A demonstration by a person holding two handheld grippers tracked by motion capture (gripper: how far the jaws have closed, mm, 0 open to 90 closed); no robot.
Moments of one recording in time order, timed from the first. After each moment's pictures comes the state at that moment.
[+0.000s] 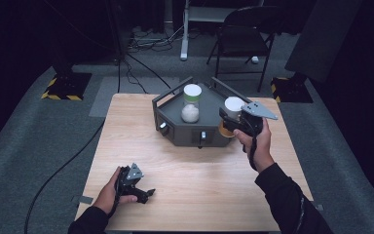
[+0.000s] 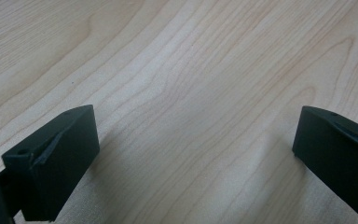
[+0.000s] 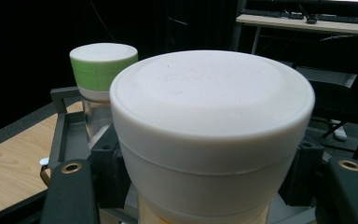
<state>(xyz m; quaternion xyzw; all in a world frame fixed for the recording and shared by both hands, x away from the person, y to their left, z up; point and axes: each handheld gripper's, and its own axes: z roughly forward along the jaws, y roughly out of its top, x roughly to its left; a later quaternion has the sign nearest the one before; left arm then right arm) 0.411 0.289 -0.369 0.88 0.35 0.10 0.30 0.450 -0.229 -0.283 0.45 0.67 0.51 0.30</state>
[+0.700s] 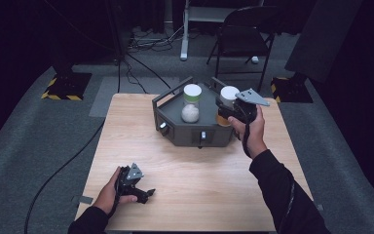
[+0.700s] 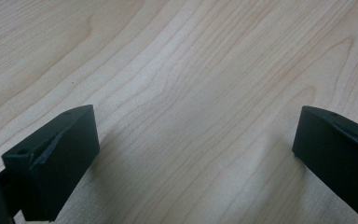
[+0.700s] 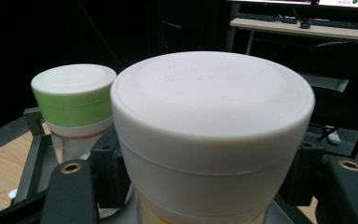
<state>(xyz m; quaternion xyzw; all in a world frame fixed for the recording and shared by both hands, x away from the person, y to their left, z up) 0.411 0.289 -0.369 0.88 0.35 0.10 0.30 0.485 -0.214 -0.279 0.45 0.67 0.50 0.31</state>
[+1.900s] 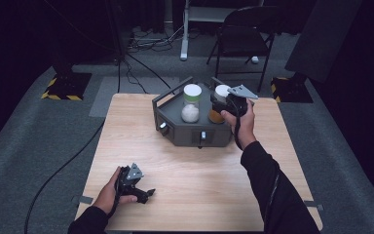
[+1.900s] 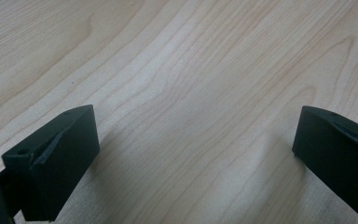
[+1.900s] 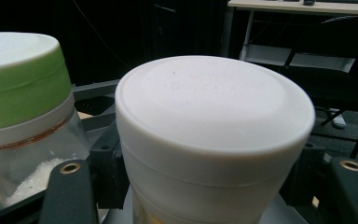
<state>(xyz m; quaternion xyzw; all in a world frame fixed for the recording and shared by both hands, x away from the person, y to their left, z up) 0.411 0.289 -0.369 0.88 0.35 0.10 0.30 0.528 -0.199 -0.305 0.47 0.67 0.49 0.29</state>
